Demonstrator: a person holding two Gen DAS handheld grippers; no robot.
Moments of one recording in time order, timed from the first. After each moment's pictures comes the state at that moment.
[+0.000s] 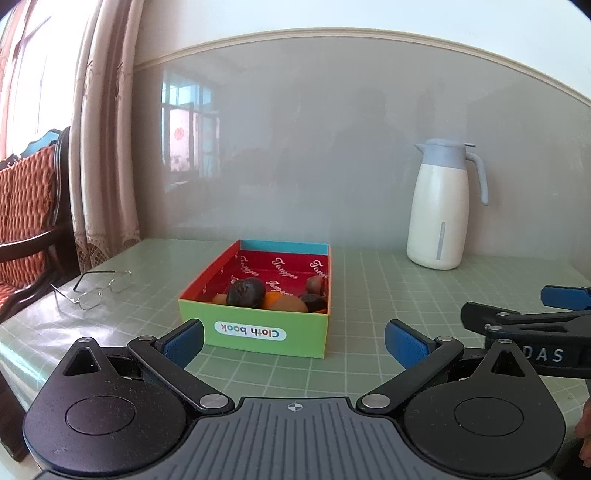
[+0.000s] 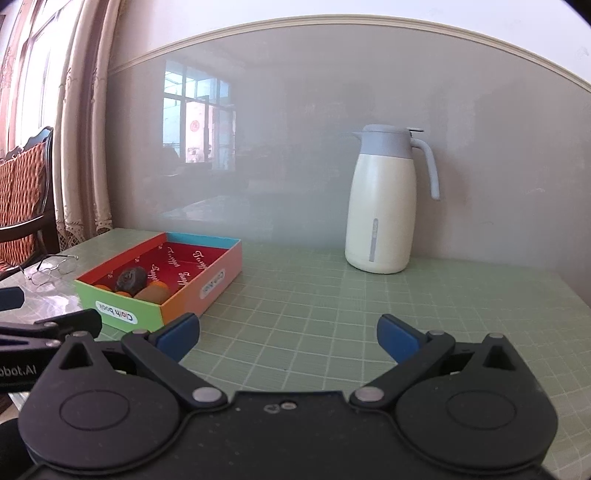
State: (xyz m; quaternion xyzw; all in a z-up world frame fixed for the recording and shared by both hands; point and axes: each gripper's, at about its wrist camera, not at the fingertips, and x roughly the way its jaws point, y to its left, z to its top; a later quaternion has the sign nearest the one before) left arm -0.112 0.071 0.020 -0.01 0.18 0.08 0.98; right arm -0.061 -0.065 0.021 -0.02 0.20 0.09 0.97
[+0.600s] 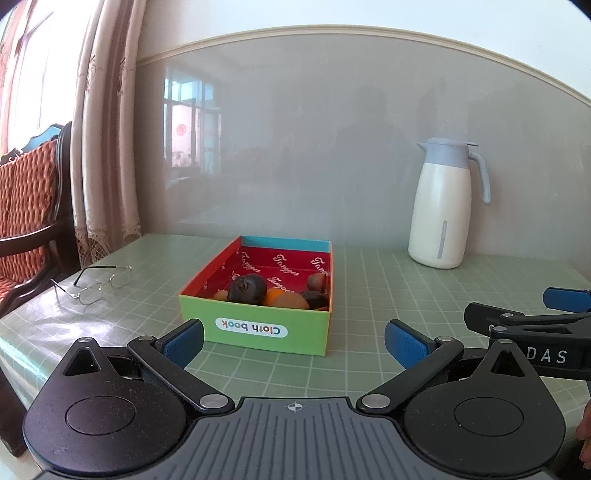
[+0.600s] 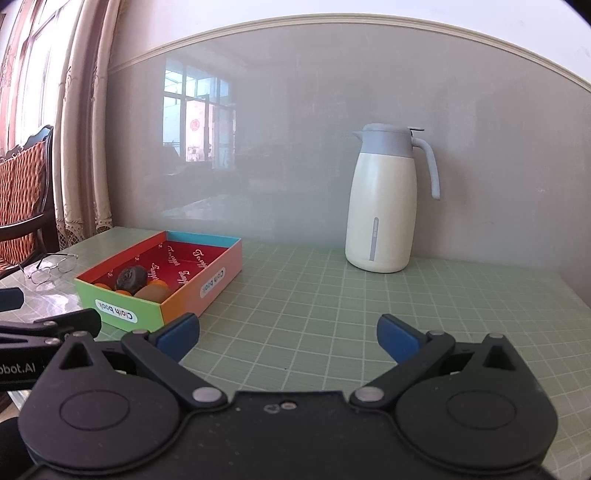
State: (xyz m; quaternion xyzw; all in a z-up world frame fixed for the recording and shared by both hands) left arm -0.111 0.072 0.018 -0.01 0.18 0.08 0.98; right arm -0.061 -0.066 0.021 -0.02 0.21 0.09 0.97
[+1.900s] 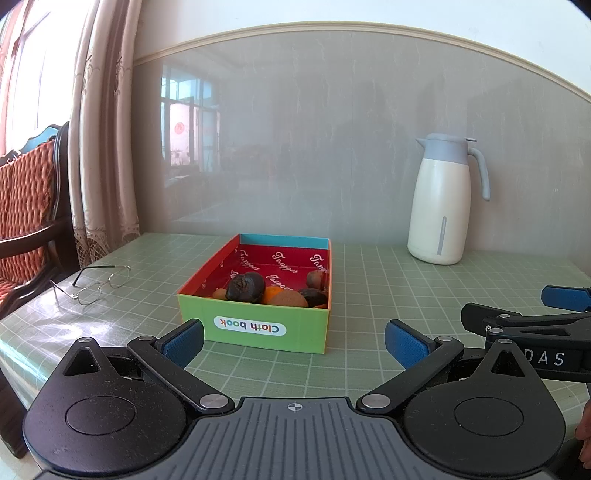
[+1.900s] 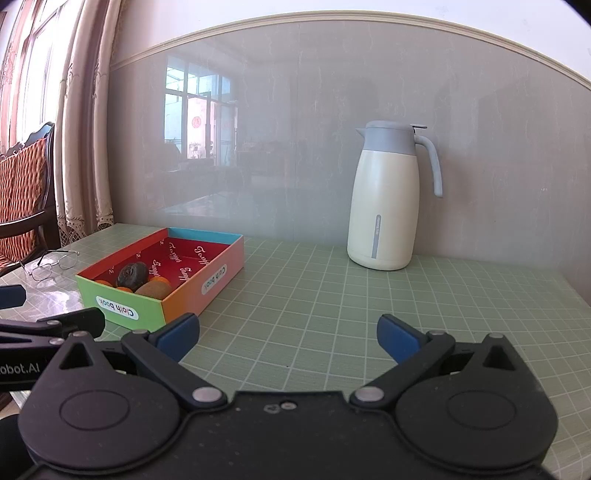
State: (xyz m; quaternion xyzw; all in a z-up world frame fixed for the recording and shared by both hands) left arm -0.110 0.071 0.017 -0.01 0.19 0.08 0.98; right arm -0.061 -0.064 0.020 -0.02 0.21 0.09 0.97
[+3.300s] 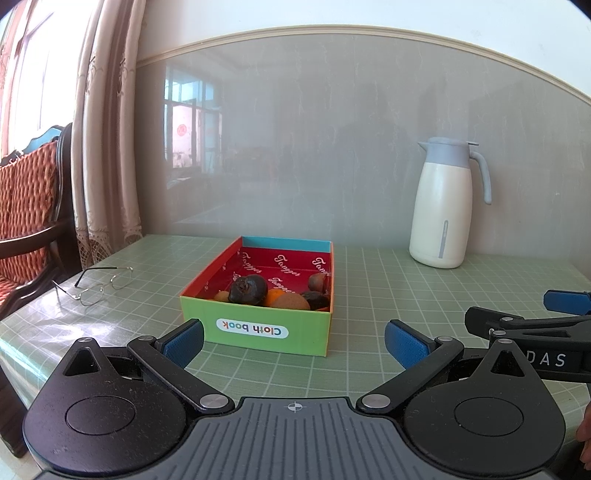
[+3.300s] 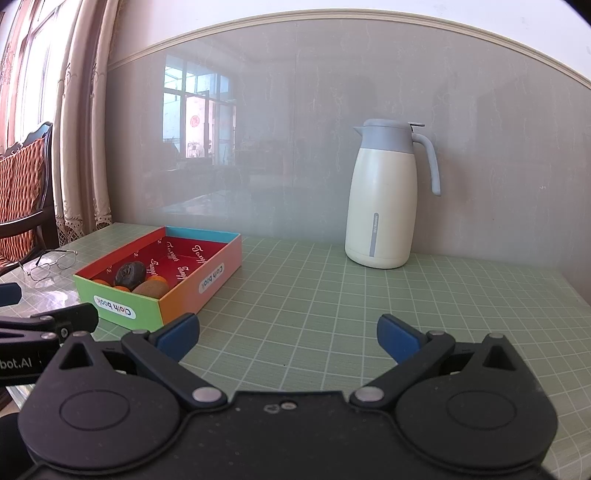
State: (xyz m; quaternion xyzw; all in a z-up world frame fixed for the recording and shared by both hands) left arm -0.112 0.072 0.017 -0.01 0.18 0.08 0.98; right arm -0.059 -0.067 0.020 -0.02 0.21 0.09 0.97
